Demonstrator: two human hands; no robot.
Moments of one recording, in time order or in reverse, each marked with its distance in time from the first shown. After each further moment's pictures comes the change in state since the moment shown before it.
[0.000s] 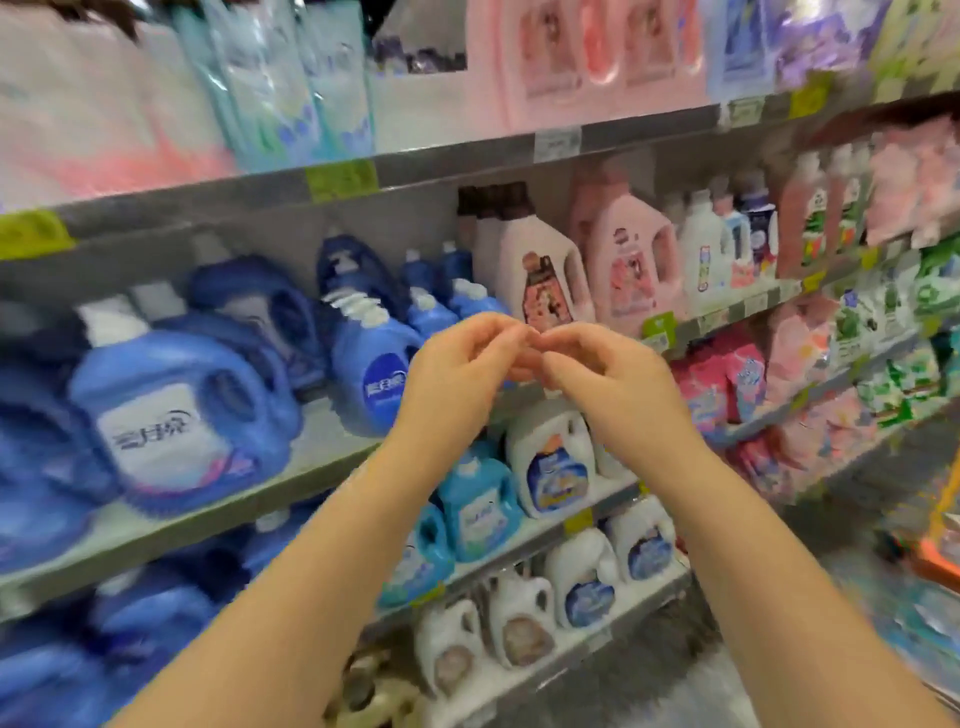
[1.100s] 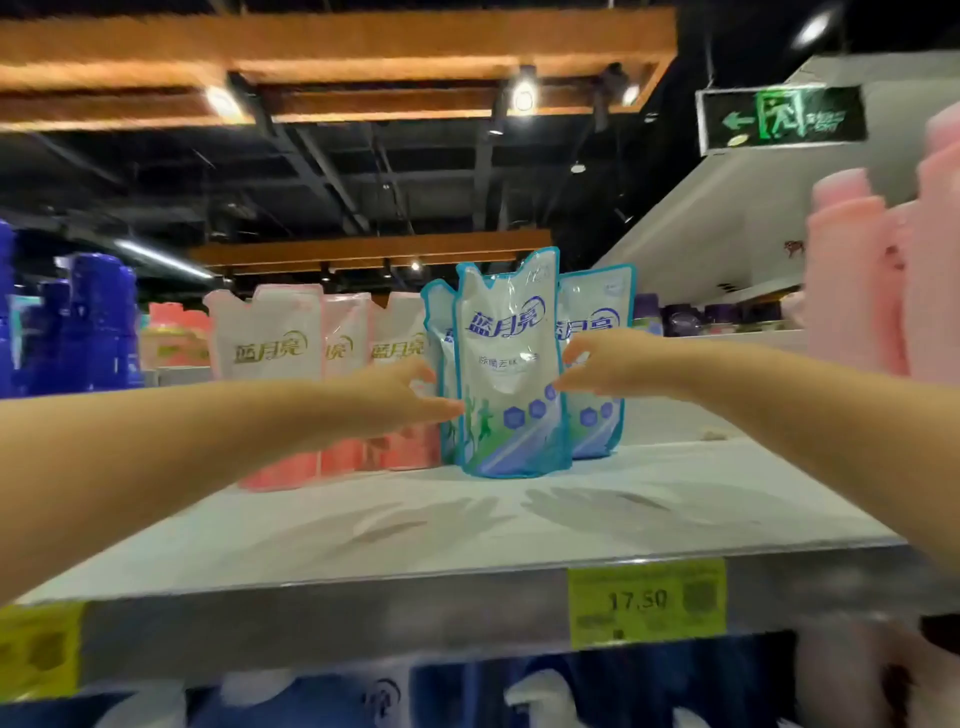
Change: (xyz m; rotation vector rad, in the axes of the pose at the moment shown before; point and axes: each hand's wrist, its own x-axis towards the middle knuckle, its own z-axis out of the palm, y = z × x) left_hand 0.349 -0.057 -0.343 0.906 0.223 -0.407; right_hand 0.494 -0.137 0.188 -0.774 -0.337 -0.332
